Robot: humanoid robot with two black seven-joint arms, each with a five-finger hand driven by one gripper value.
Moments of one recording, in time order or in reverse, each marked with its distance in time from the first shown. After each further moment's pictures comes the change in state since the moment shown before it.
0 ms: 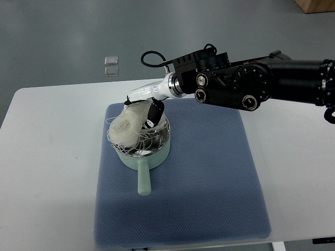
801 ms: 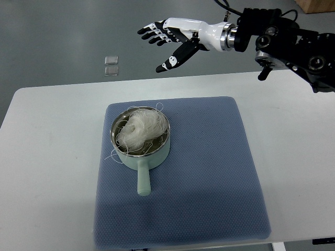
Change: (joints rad) left arm 0.000 0.000 0.000 0.002 0.000 0.000 0.000; right arm -0.276 -0.306 0.618 -0.004 0.203 0.066 0.052
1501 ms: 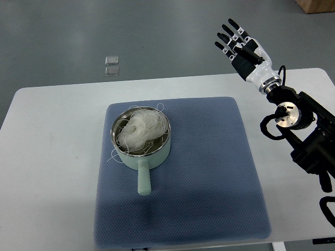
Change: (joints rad) left arm 0.000 0.000 0.004 -0.012 0.001 0.000 0.005; right arm -0.598 0.205 0.739 -0.114 0.399 -0.119 0.102
